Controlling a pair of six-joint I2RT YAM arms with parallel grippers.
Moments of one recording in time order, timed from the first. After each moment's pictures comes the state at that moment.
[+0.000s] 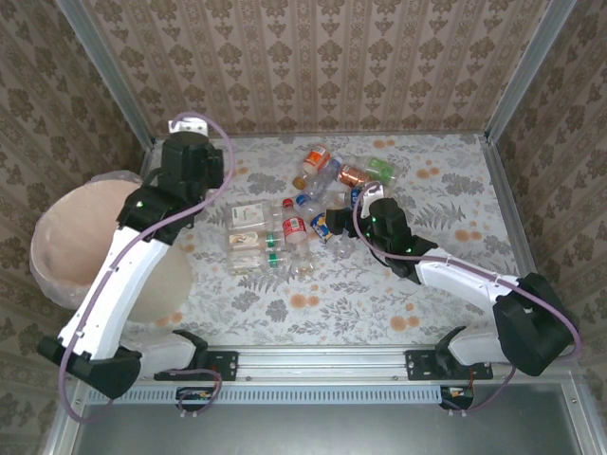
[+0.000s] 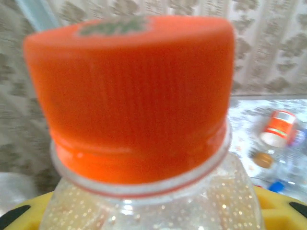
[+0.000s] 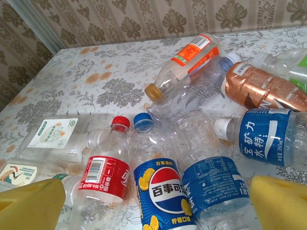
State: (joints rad) left arm -0.51 1.18 1.53 -0.82 -0.58 -0.14; right arm 0.58 1.33 0.71 0.23 0.13 0.37
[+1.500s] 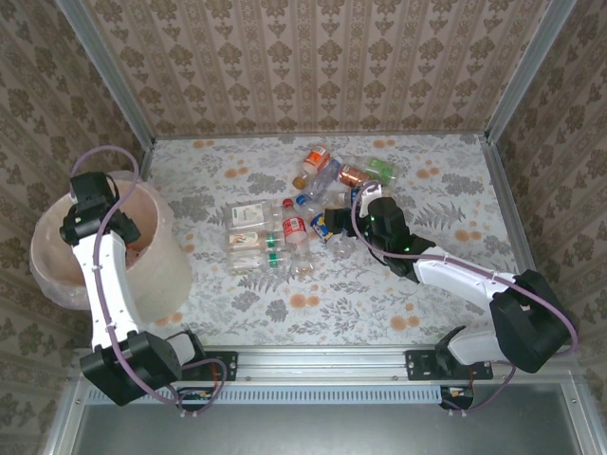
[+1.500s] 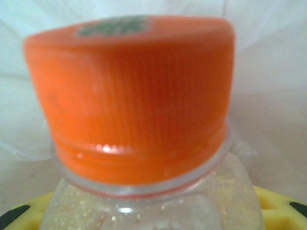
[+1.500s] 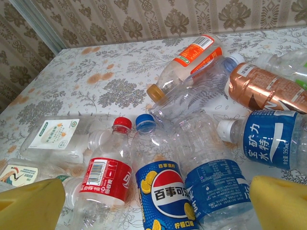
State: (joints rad) left arm 0.36 1.17 1.26 -1.11 -0.31 -0.15; right arm 0.57 1.35 0.72 0.25 0.12 0.37
